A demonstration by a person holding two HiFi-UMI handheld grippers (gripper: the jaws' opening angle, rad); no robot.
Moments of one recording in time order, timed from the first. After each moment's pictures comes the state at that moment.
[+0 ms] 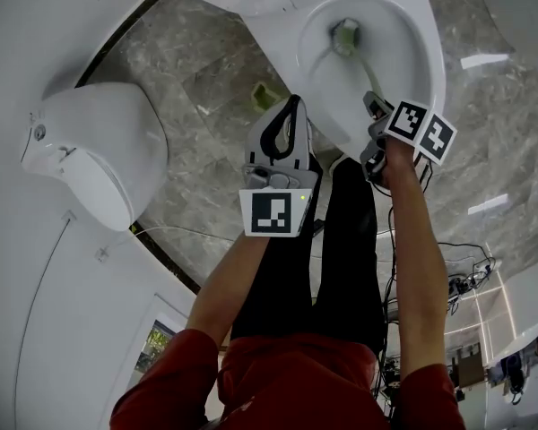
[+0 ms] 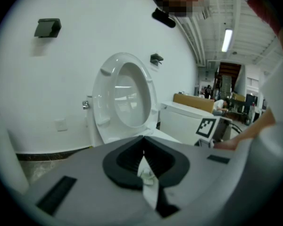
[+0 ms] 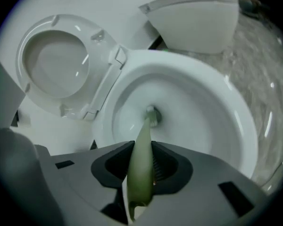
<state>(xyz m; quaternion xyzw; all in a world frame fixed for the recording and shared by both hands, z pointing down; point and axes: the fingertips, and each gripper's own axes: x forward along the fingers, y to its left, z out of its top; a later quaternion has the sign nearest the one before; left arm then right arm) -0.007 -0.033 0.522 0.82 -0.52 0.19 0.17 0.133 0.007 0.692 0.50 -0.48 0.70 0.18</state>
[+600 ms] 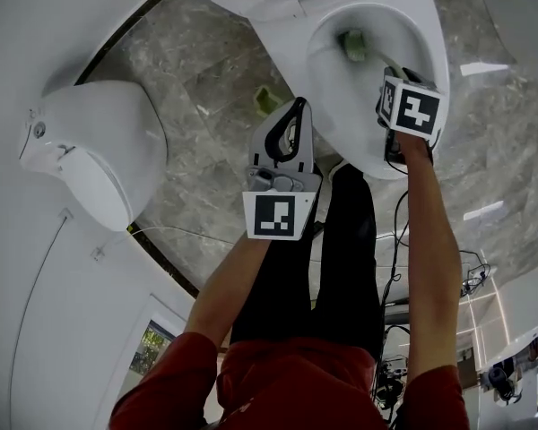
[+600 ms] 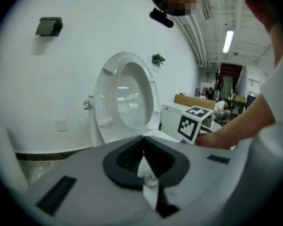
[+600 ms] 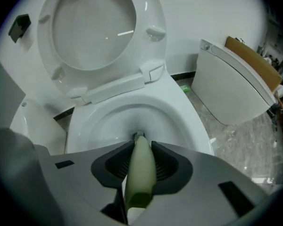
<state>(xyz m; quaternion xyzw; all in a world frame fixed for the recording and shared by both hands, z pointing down) -0.013 -0.042 0.524 0.81 -0.53 0.18 0.18 0.166 -0.077 0.680 0.53 -0.59 0.45 0.41</state>
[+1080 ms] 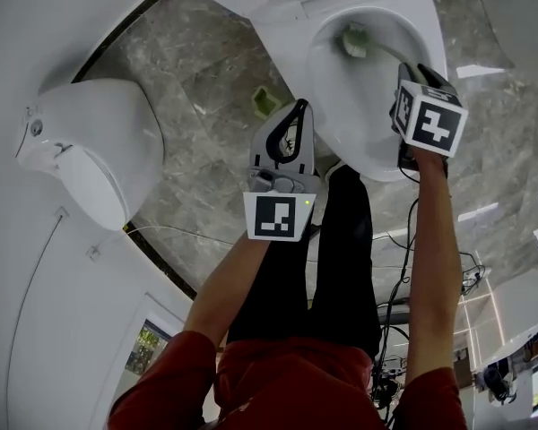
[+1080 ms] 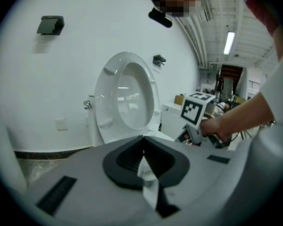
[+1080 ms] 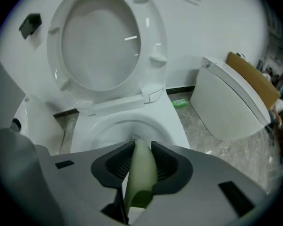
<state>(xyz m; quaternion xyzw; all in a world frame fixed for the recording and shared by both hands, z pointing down) -0.014 -0.044 0.525 0.81 -0.53 0.18 0.19 0.178 -0.105 0.632 0.54 -0.62 0.38 0.42</state>
